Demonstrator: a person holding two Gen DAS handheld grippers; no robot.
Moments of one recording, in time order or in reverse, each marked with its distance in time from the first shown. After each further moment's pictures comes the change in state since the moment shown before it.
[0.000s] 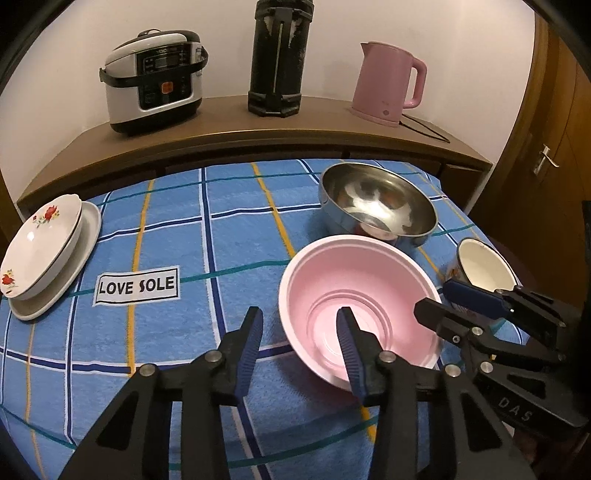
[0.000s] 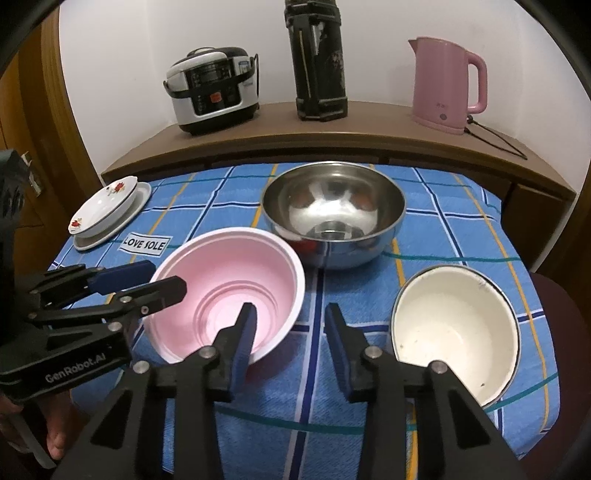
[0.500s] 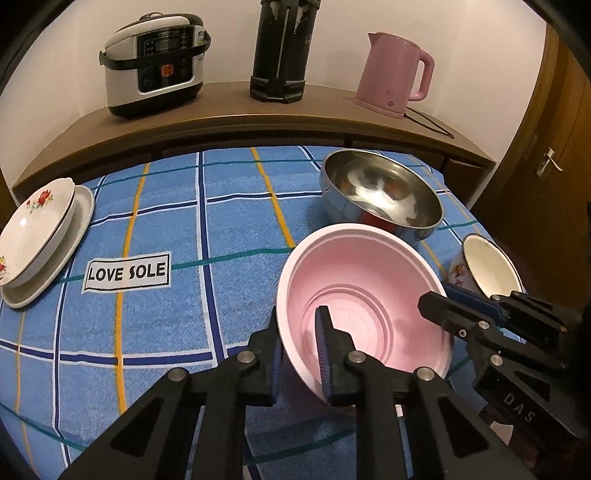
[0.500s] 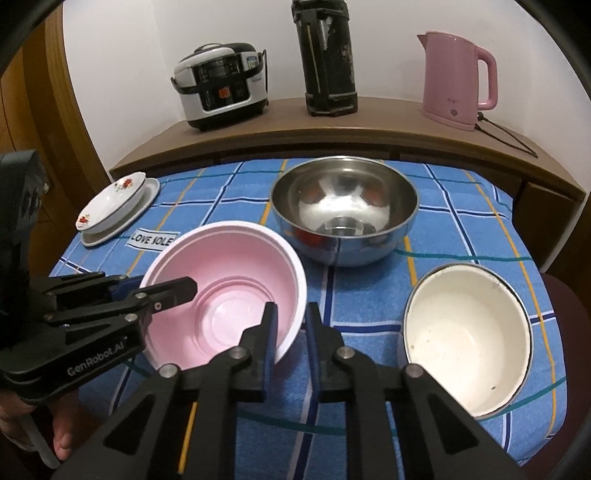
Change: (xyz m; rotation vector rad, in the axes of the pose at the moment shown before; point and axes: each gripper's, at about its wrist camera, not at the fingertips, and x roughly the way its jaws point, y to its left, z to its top) left arm 0.009 0.001 -0.001 -0.037 0.042 -0.010; right arm 0.000 0.003 0.002 -0.007 0.001 0.039
